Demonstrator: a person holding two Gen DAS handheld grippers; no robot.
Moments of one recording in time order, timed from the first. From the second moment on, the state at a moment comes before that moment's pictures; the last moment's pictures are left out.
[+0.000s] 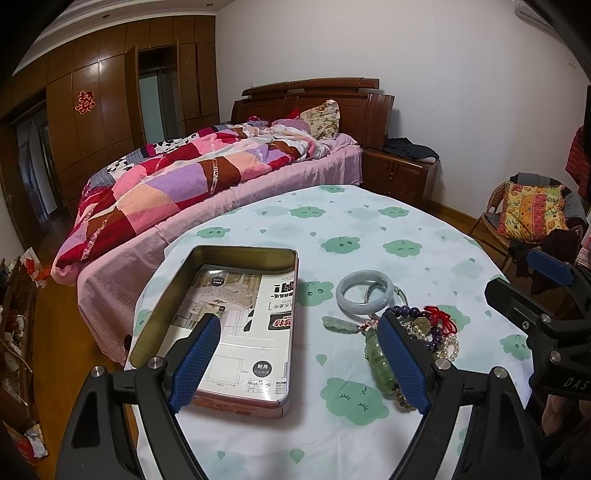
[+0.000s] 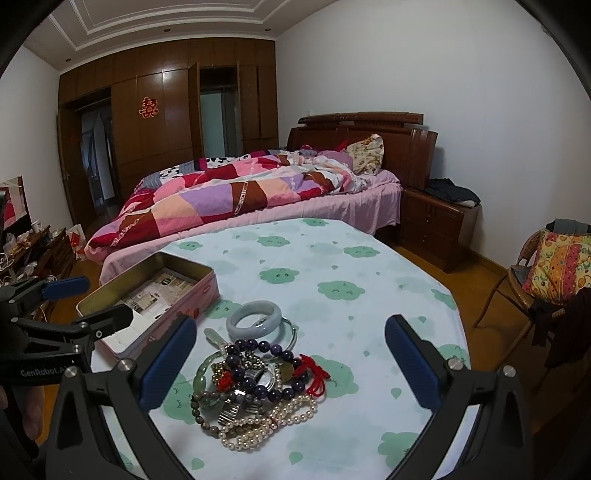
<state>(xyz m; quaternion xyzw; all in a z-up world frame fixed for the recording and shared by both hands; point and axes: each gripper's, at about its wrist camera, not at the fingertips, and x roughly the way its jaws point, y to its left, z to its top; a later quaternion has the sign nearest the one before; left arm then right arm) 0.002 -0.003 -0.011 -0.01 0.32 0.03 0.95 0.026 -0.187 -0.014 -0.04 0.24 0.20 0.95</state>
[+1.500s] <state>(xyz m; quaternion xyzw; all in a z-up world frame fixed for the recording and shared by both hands) -0.001 0.004 -0.014 0.00 0.32 0.03 0.95 0.031 -0.191 -0.014 -0.03 0.24 0.20 0.95</state>
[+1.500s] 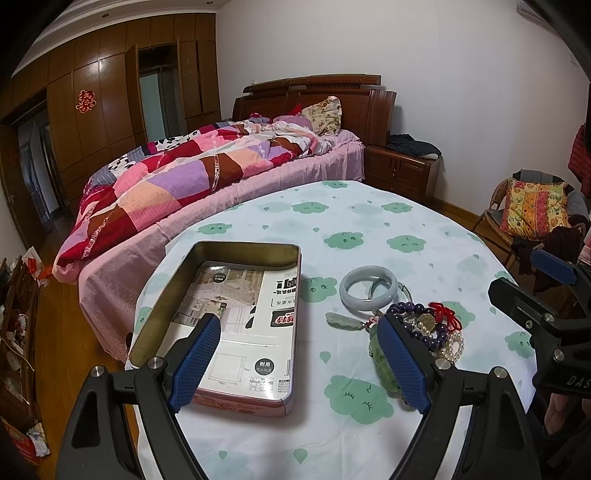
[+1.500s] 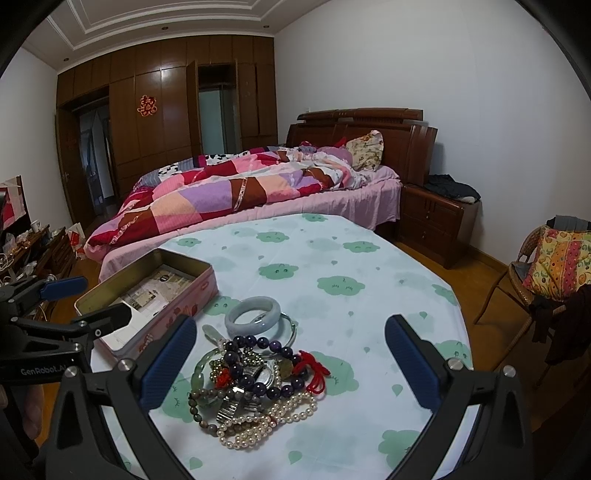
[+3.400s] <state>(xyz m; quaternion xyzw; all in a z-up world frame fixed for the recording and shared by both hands) 0.102 -0.066 -0.053 0.04 0.37 -0.11 0.92 0.080 -0.235 -0.080 0.00 0.33 0.17 0.93</state>
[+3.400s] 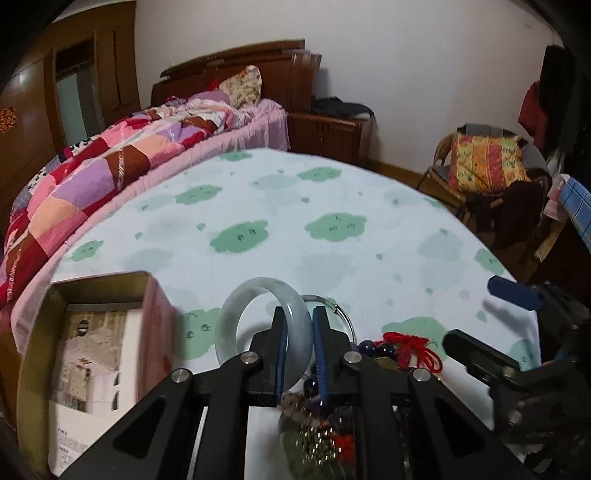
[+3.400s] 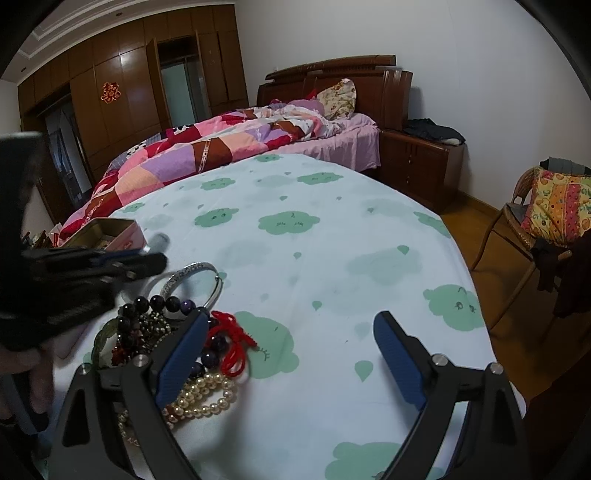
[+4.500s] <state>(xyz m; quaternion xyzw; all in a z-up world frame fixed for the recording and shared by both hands) 0.060 -0.052 -0.040 0.04 0.32 -0.10 0.94 0.101 -0.188 -0.090 -0.07 0.41 0.27 0.87</state>
